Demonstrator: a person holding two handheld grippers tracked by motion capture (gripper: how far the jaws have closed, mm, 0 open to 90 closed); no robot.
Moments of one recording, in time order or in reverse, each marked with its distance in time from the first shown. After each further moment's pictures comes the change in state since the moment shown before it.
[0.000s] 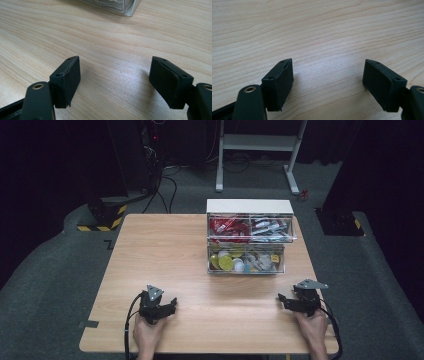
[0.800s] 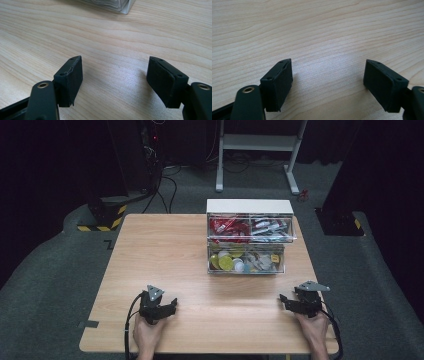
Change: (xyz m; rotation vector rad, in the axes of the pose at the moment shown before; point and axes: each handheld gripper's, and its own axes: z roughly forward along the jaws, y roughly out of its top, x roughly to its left) left arm 0.000 0.000 0.000 0.002 -0.007 0.006; right arm 0.002 -0.005 -0.005 -0.008 -0.022 0.028
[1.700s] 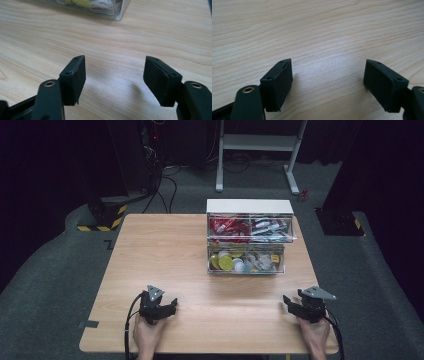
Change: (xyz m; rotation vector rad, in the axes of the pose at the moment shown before) left arm 0.000 0.000 0.000 0.001 -0.002 0.002; right arm 0.009 -0.011 -0.019 -0.085 -0.061 0.037
